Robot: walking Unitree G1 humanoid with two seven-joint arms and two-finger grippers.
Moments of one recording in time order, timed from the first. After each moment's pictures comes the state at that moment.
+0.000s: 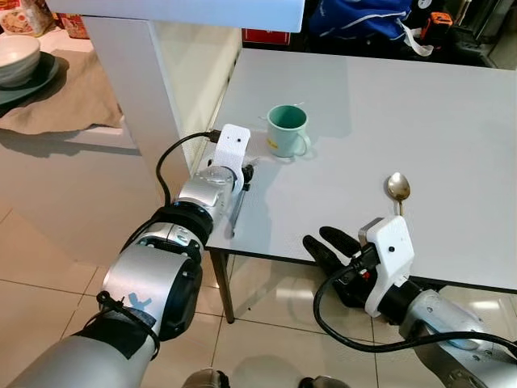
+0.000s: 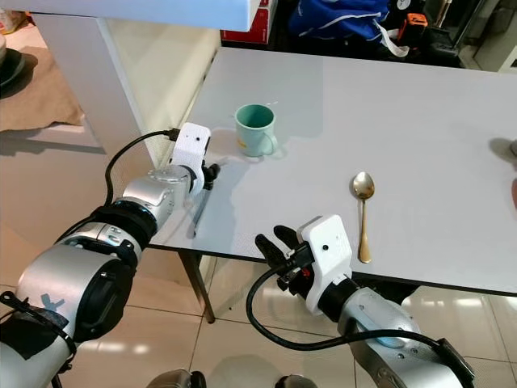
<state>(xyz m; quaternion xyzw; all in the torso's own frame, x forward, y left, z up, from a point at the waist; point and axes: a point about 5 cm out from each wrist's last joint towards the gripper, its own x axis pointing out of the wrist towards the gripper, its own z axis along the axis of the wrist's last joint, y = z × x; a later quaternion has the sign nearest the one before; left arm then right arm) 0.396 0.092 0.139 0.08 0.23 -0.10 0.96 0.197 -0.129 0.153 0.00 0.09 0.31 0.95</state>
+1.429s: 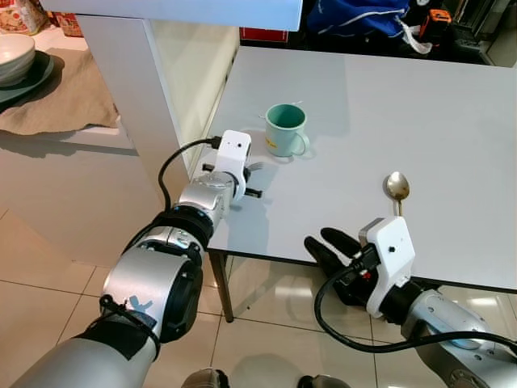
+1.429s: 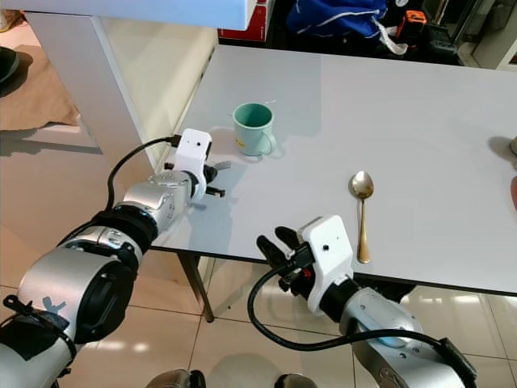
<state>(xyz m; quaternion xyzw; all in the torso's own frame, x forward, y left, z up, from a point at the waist) 0.393 0.090 0.133 0.04 0.24 -0.12 0.96 0.197 -0.131 0.153 -0.01 0.10 0.31 0.94</state>
